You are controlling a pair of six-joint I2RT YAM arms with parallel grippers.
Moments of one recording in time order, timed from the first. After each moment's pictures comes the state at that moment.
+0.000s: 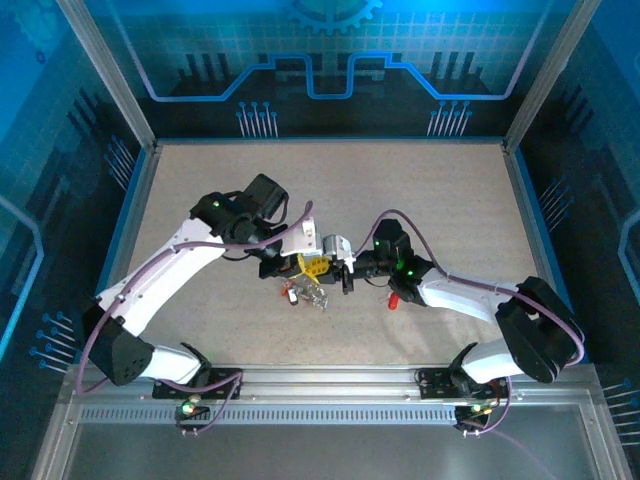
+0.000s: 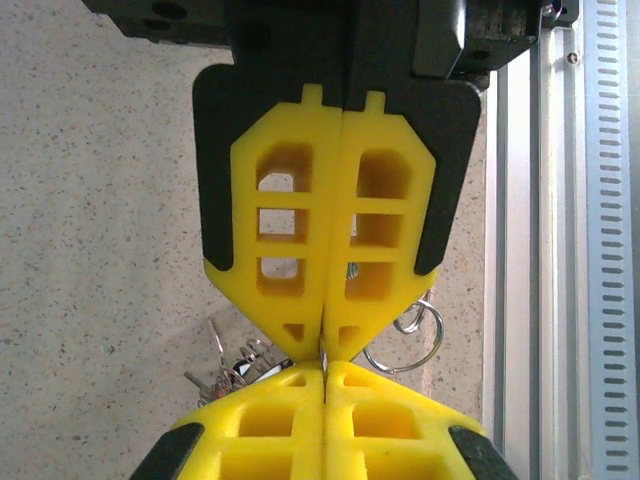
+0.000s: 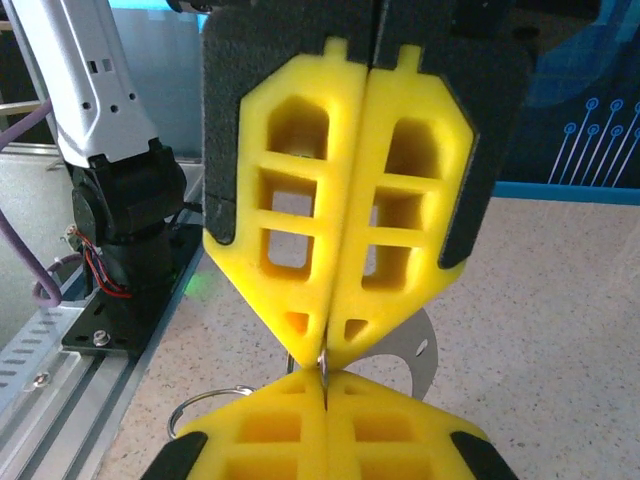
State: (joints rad) left arm -0.58 1.39 1.38 -1.18 0.49 0.74; right arm 0.71 1.41 0.67 0.51 -0.83 -0.24
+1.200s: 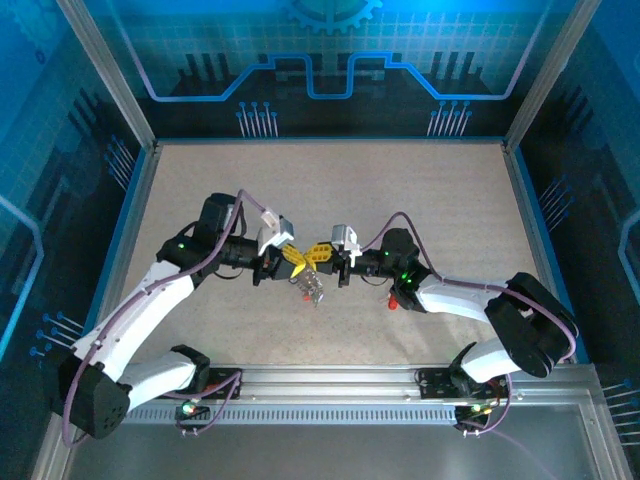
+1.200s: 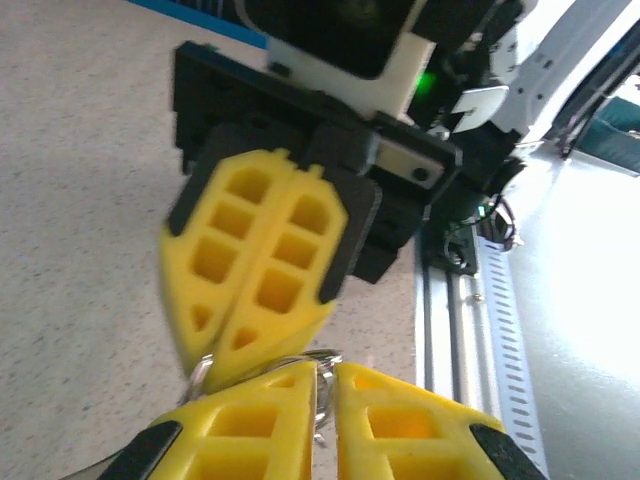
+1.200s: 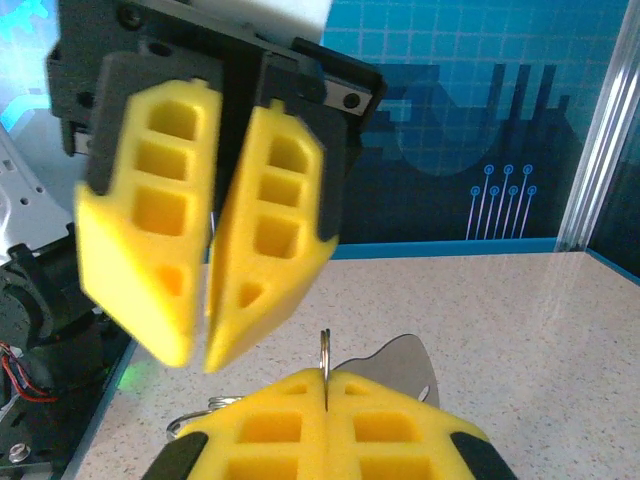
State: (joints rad) left arm -0.40 1.10 0.93 -0.58 0.96 0.35; right arm 0.72 1.44 0.58 0.88 -0.68 -0.03
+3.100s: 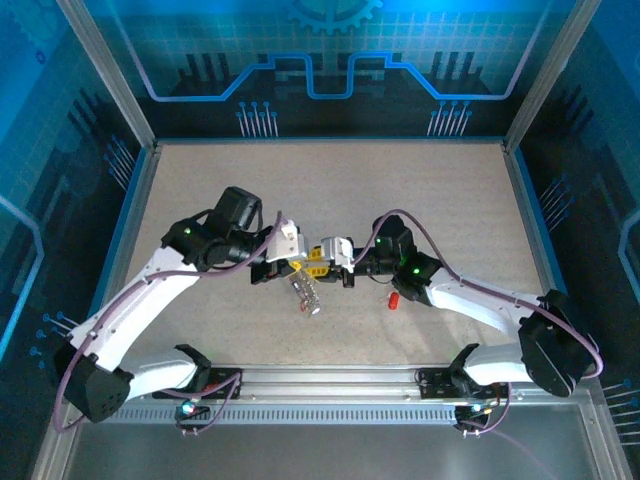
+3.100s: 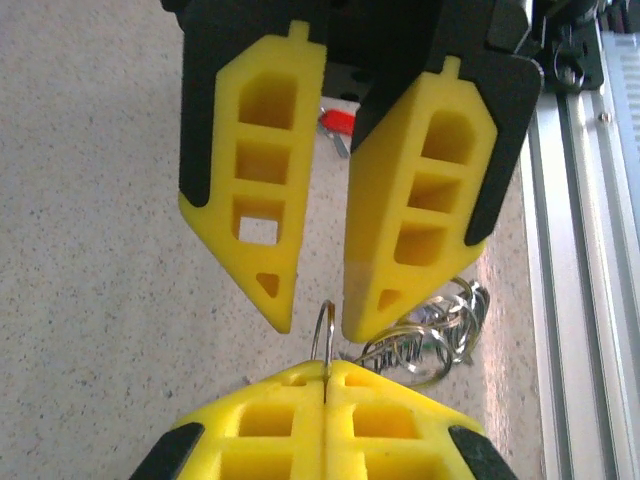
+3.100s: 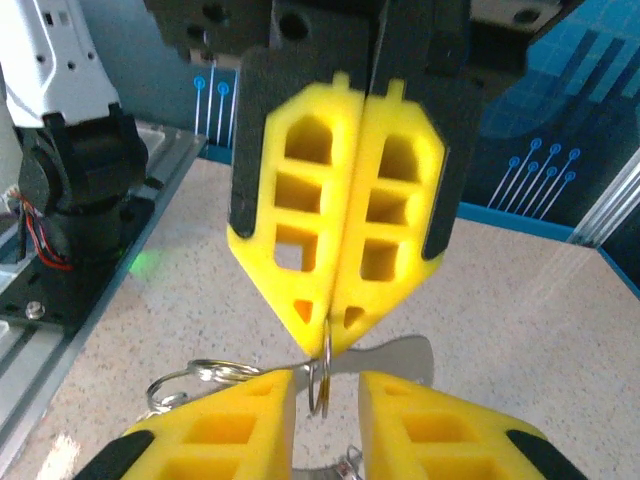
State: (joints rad) left arm -0.53 1.20 1.18 -0.96 0.55 0.76; right arm 0.75 1.30 0.74 0.28 -0.71 -0.47
